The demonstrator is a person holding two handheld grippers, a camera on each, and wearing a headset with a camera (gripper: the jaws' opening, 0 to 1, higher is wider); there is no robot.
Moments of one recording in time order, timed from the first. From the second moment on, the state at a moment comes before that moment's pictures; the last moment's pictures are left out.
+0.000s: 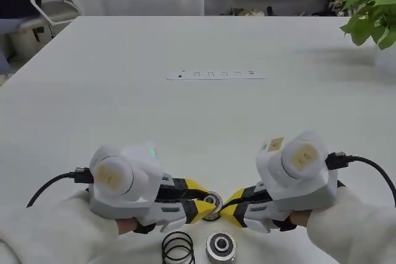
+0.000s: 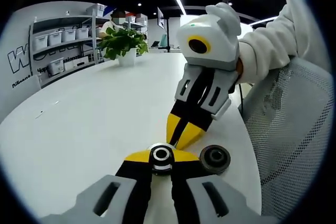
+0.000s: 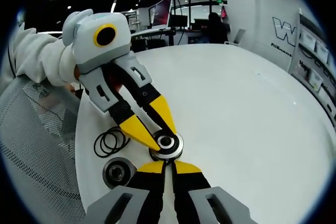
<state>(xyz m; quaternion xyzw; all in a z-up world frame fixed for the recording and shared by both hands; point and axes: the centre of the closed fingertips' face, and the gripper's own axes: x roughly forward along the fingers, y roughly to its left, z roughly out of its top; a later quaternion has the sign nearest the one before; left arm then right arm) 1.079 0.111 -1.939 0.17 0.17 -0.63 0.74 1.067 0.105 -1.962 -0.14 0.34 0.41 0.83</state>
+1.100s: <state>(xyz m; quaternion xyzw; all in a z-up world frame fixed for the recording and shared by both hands) 1.079 0.112 -1.939 0.17 0.17 -0.64 0.73 1.073 0.095 -1.958 0.09 0.41 0.33 0.84</state>
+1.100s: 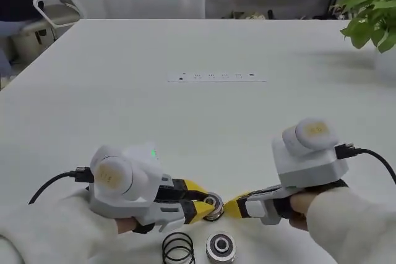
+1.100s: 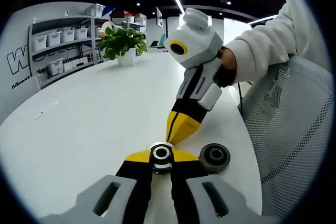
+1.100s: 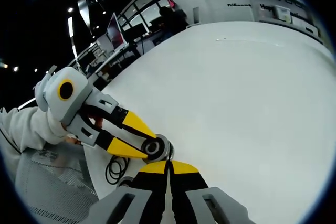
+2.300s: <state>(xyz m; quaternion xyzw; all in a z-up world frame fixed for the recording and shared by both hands) 1.079 0.112 -1.940 0.17 0.17 -0.64 0.73 1.076 0.102 -1.943 0.14 0.40 0.33 0.84</state>
